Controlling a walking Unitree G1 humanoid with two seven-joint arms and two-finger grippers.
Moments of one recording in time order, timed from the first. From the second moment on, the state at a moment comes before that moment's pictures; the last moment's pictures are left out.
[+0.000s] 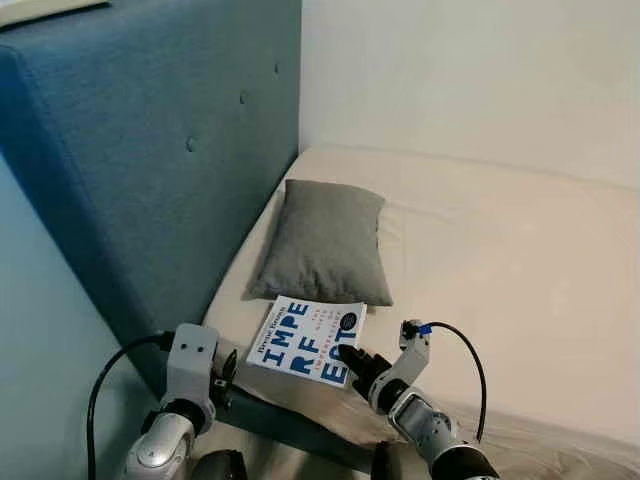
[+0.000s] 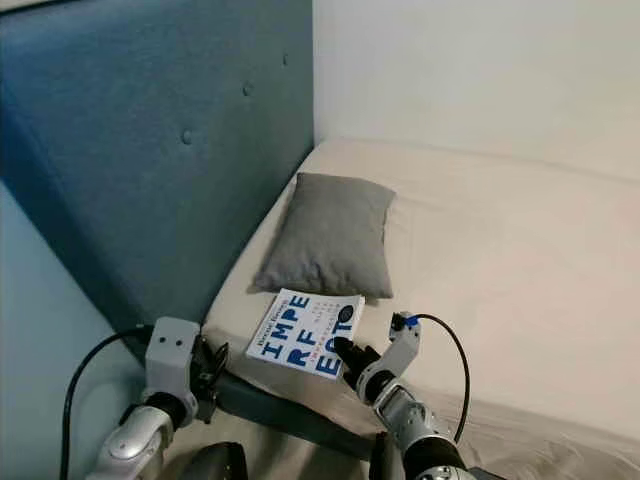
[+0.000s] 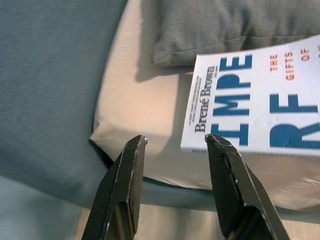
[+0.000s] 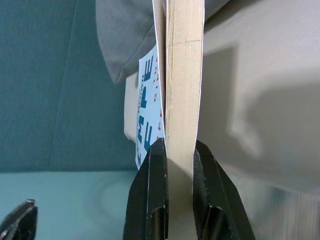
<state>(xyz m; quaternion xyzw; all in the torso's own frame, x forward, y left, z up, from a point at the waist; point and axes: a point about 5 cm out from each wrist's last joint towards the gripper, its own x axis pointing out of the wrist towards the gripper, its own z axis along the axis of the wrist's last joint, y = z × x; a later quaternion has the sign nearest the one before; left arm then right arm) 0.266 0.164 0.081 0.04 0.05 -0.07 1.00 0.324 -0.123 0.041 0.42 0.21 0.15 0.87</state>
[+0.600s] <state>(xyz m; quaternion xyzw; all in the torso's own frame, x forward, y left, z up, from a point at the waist) 0.259 0.166 0.083 0.04 0.05 -0.08 0.99 0.323 -0.116 0.036 0.47 0.26 0.15 0.83</state>
